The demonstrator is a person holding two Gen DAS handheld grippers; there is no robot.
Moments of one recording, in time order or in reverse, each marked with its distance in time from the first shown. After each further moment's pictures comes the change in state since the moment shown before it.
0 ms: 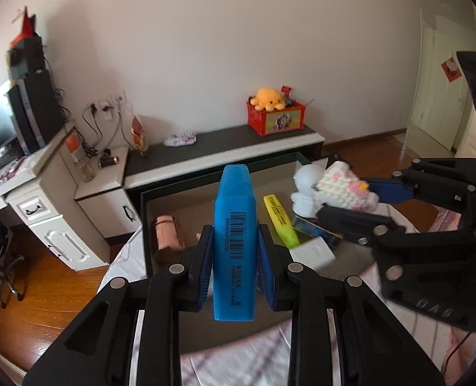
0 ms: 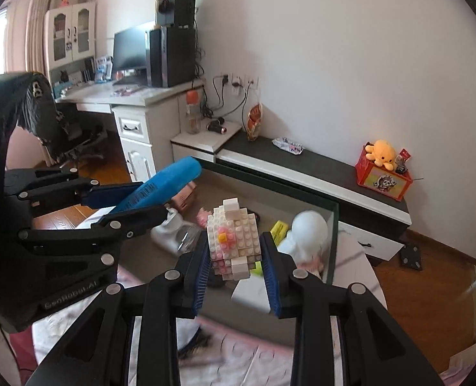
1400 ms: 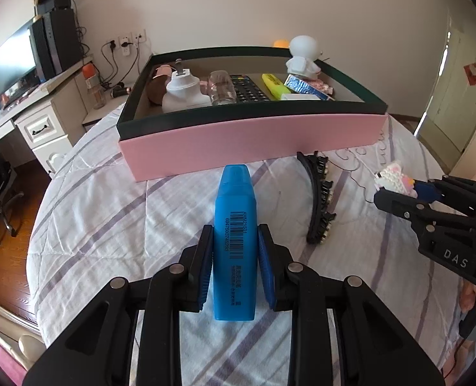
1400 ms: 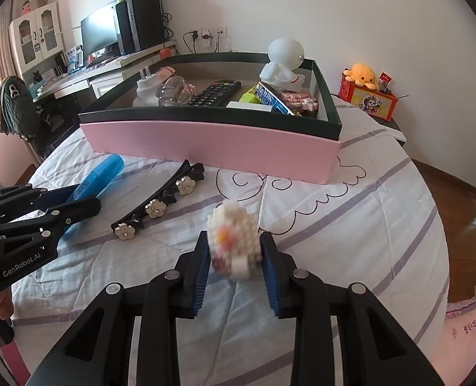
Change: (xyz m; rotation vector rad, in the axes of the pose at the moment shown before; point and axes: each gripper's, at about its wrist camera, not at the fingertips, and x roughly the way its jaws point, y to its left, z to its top) left arm -0.021 -0.041 -0.177 -0.127 0.136 0.031; right arm -0.006 0.003 -0.172 0.184 0.127 -0.032
